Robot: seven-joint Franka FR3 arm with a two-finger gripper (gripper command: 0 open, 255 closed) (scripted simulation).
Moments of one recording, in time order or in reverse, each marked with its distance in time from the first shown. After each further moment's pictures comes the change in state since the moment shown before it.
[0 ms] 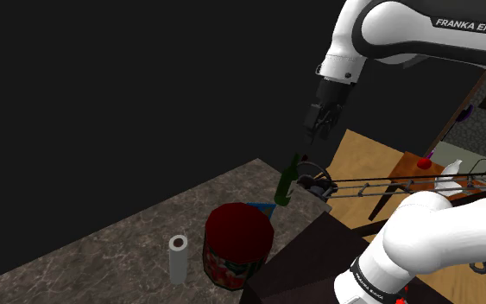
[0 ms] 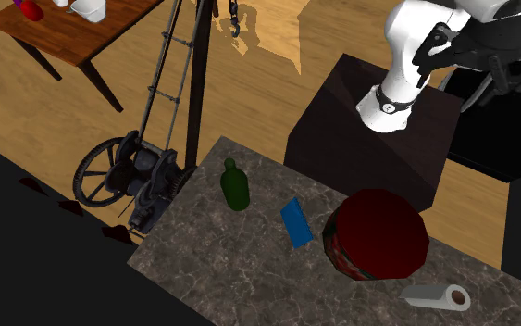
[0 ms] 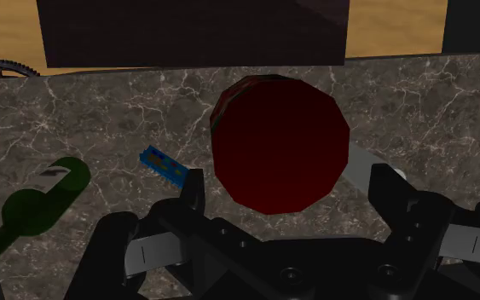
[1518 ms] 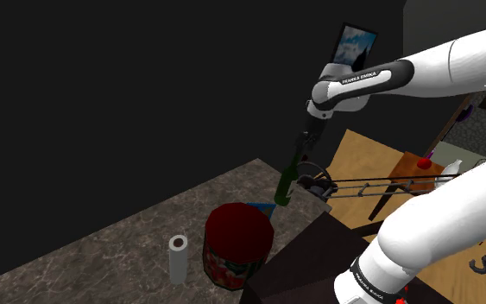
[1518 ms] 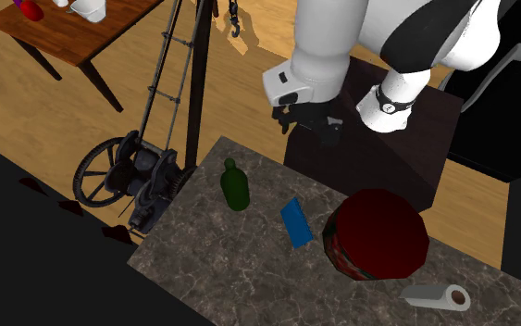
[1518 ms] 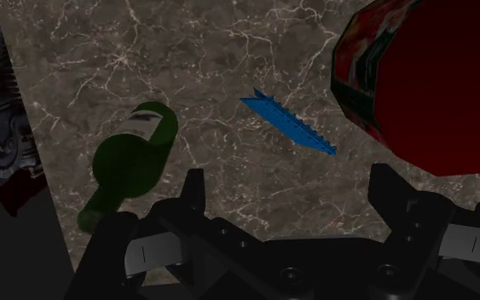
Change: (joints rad) arm -0.125 0.440 -0.273 -0.085 -0.159 0.599 -0.343
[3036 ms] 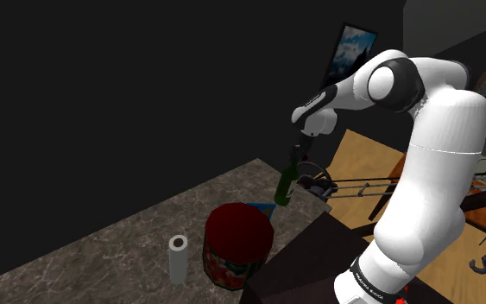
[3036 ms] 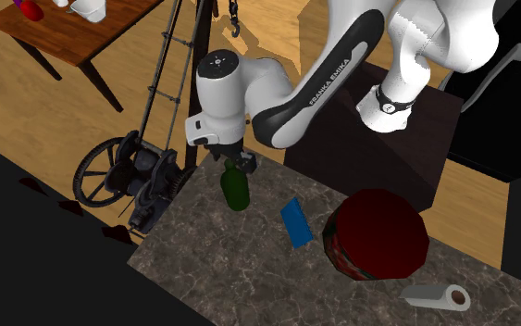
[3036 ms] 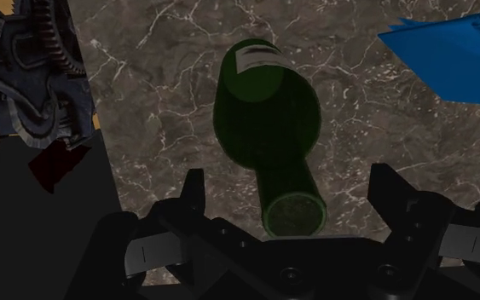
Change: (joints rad) arm -0.103 0.644 -0.091 0.319 0.269 0.357 -0.380
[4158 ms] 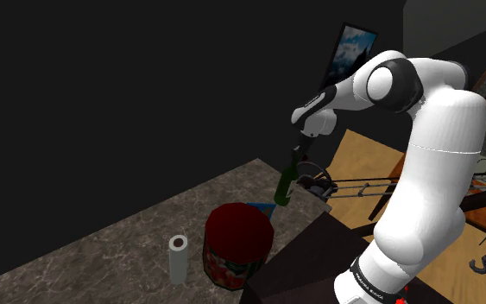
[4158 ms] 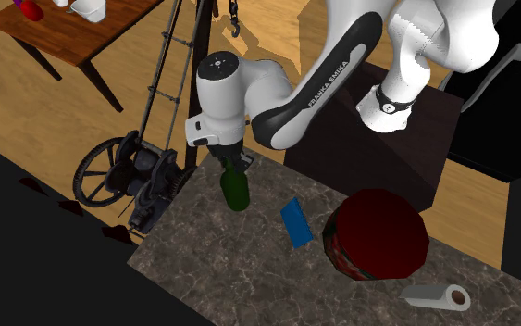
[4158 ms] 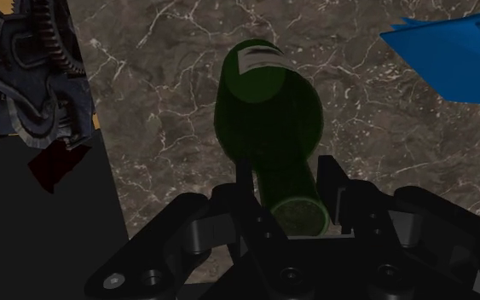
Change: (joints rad) arm -0.002 0.008 0.003 0.001 0.006 0.008 -0.005
